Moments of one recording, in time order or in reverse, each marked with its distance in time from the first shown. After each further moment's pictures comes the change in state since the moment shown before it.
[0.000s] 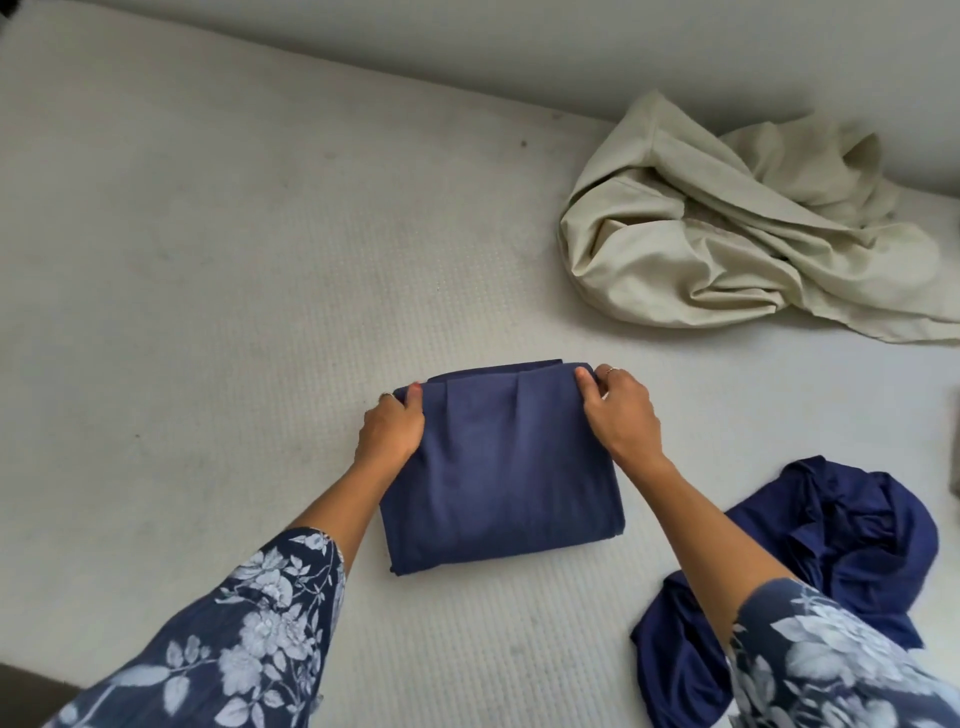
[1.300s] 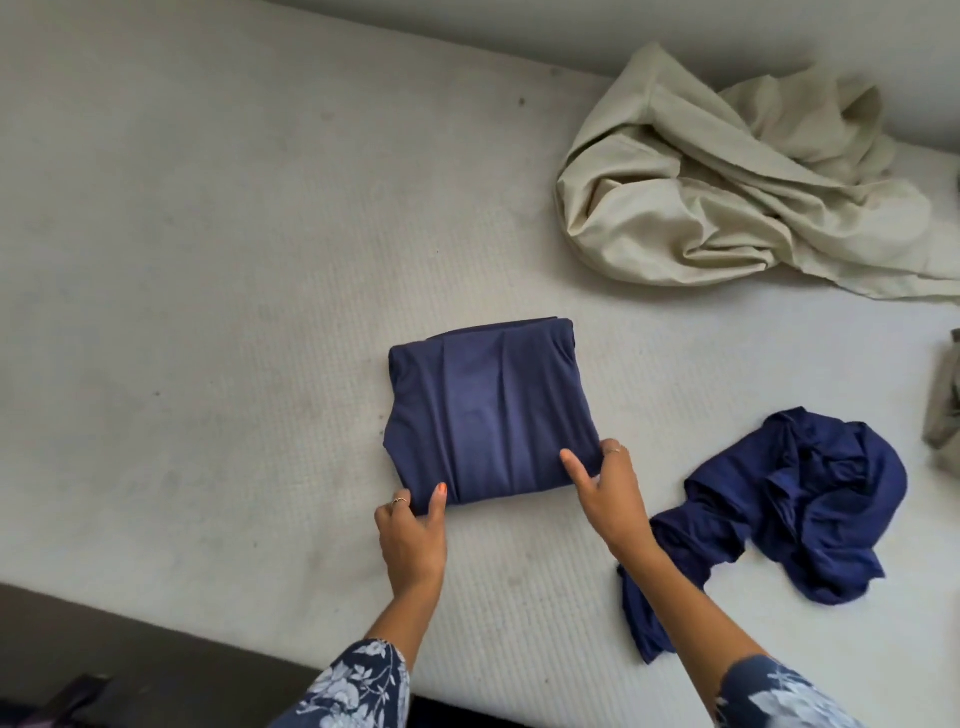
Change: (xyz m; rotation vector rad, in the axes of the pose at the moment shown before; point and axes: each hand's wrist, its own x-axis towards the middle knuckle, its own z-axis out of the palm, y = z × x) left_hand -0.141 -0.084 0.052 -0.216 0.121 -0.184; right_hand -0.123 0.058 0.024 0.195 -0.177 0.167
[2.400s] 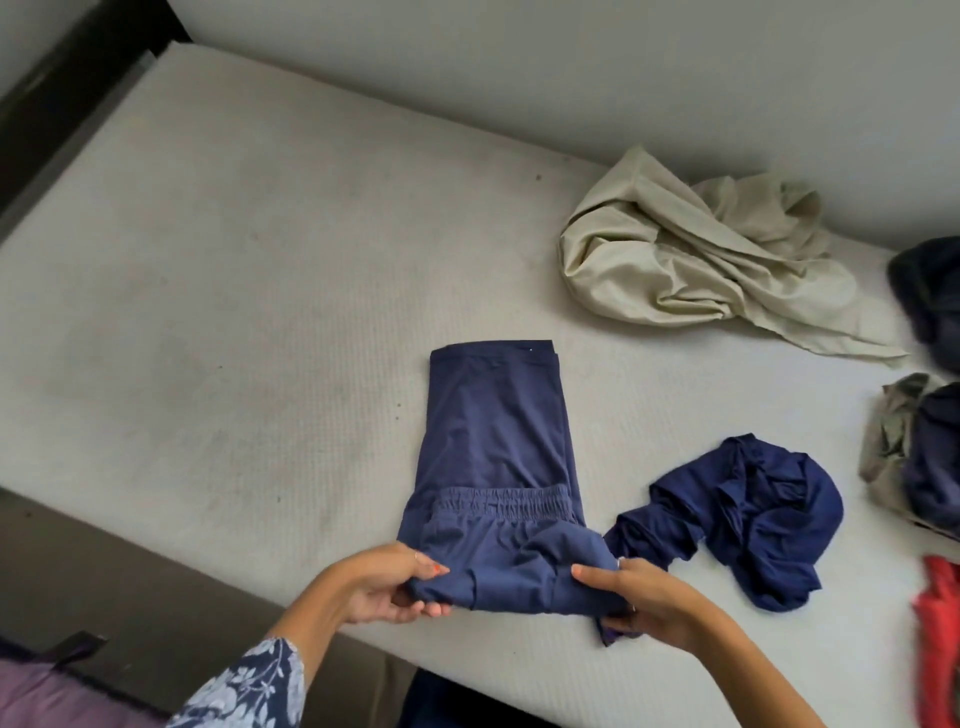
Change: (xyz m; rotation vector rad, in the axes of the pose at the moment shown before) left_hand -0.062 -0.025 -0.088 -0.128 -0.945 -0.365; right_hand -0.109 0.020 -0.087 0.303 -0.605 0.527
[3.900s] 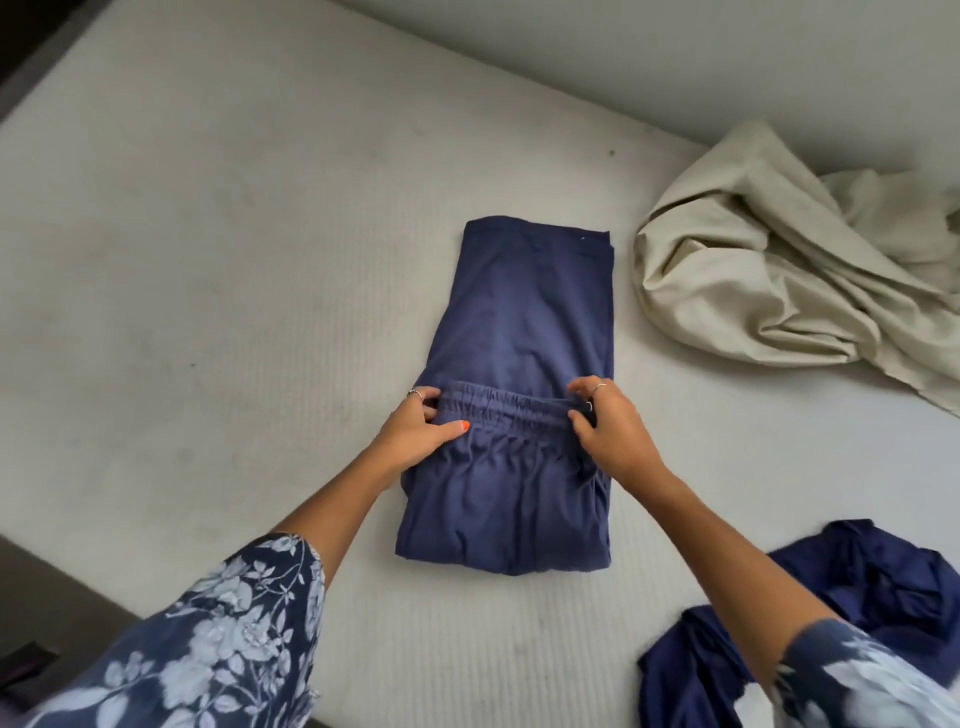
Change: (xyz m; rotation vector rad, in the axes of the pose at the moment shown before) left_hand 0.096 0.163 -0.080 0.157 0.480 0.564; right_hand 0.155 -0.201 0.025 -0.769 0.472 -0.842
